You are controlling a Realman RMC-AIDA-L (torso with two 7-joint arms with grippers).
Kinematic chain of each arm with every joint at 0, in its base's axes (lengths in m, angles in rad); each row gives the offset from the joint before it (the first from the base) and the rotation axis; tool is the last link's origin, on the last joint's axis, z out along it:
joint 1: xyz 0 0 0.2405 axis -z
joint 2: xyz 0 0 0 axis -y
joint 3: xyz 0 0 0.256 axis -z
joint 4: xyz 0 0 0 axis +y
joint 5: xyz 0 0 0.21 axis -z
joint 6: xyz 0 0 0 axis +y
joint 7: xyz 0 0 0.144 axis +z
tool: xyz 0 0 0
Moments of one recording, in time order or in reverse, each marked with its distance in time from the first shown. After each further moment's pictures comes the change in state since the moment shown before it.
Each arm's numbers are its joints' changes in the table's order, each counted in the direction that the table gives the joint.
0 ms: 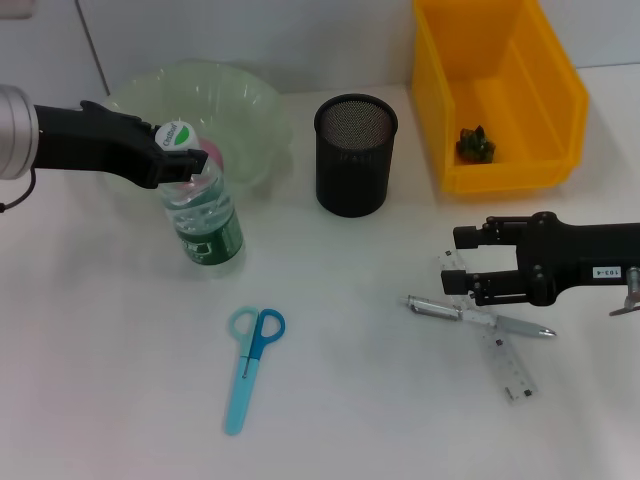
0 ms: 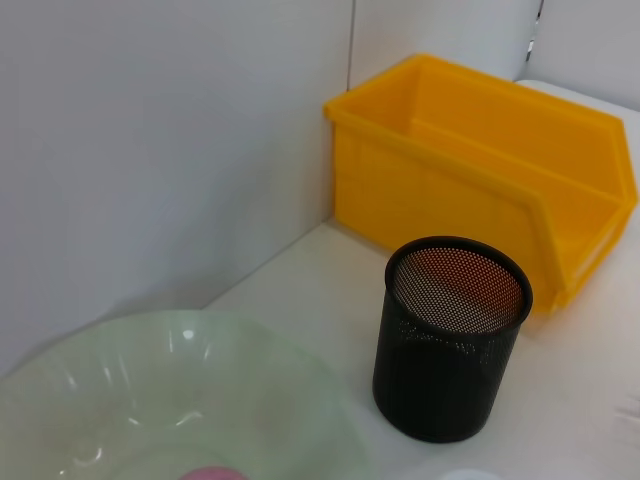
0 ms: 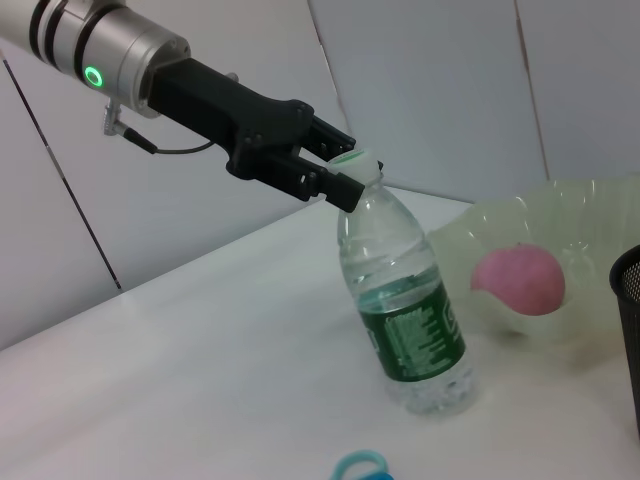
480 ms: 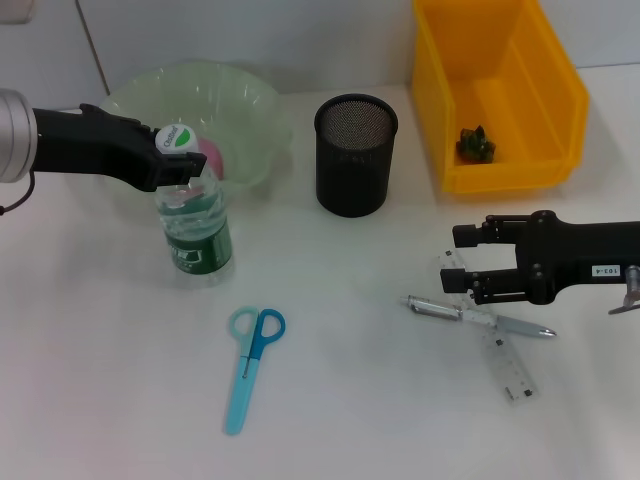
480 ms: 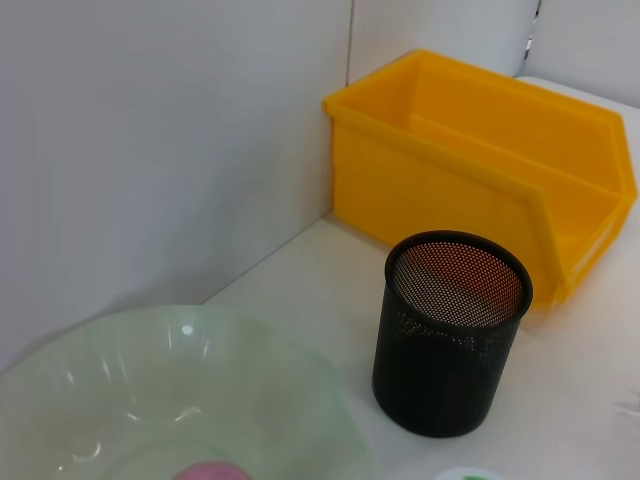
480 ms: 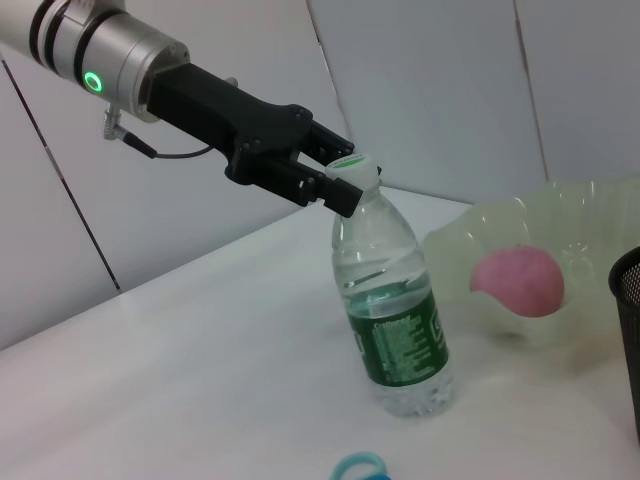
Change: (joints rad) left arm -0.002 0.000 0.004 -0.011 0.003 -0.001 0.015; right arm -0.003 0.000 0.000 0.000 -0.001 0.002 0.002
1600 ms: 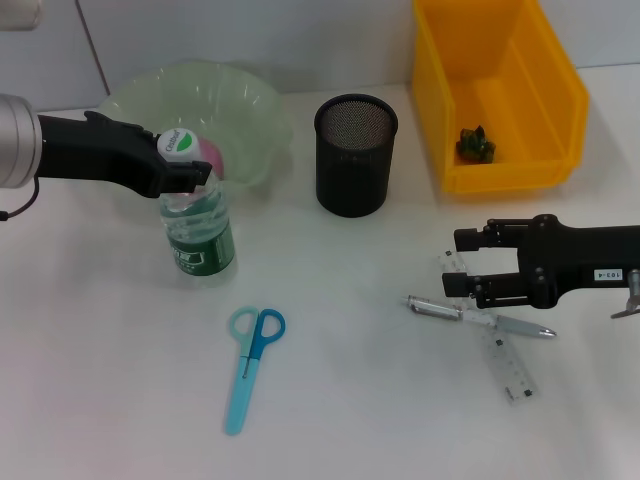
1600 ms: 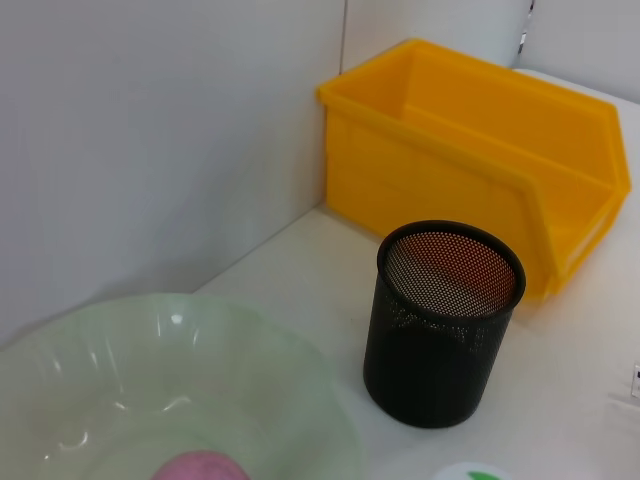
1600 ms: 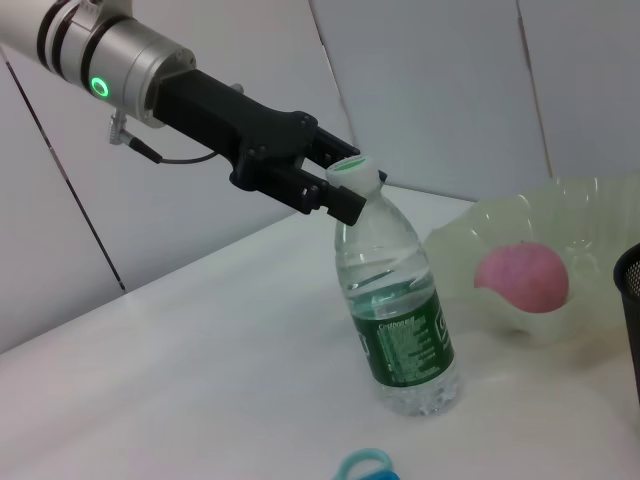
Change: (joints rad) left arm 0.005 0.003 0.000 -0.018 -0.001 0.005 0.002; right arm 0.006 0.000 0.000 0.000 0.000 -0.008 0.001
